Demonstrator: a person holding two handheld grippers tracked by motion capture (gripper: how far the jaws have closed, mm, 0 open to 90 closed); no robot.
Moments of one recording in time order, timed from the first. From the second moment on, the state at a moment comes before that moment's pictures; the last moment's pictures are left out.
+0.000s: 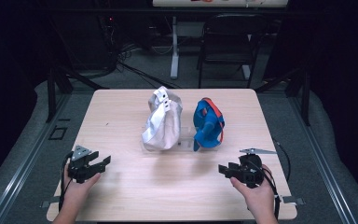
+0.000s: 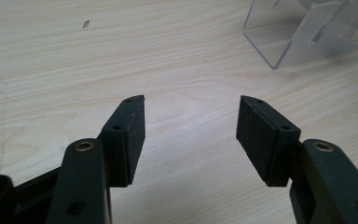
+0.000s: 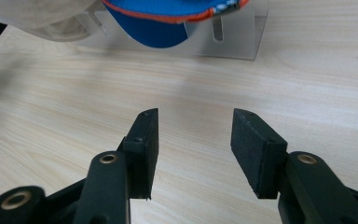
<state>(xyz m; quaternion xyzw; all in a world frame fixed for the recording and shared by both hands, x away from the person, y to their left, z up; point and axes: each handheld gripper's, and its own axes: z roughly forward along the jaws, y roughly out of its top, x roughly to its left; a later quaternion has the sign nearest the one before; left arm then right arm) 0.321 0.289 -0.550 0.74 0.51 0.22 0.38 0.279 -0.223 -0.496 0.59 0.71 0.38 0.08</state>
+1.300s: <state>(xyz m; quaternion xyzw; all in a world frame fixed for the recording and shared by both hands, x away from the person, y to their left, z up) 0.319 0.265 -0.557 0.77 0.47 0.20 0.37 0.278 -0.224 -0.558 0.59 0.68 0.42 0.11</state>
